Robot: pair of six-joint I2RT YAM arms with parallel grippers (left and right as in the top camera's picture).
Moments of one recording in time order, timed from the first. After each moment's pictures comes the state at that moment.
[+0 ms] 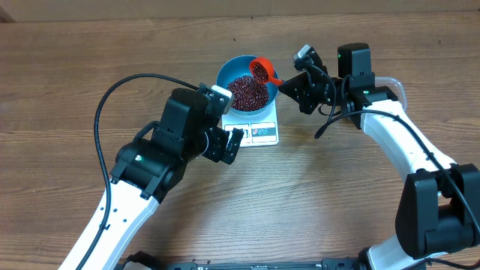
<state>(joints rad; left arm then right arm) -0.48 1.22 1.16 -0.76 0.06 -0.04 0.16 1.74 1.21 -0.26 -0.73 -0.35</state>
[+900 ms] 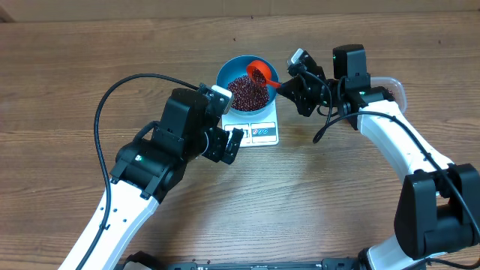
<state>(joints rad) -0.48 1.22 1.16 -0.76 0.06 -0.04 0.18 1.74 1.21 -0.27 -0.69 -0.47</state>
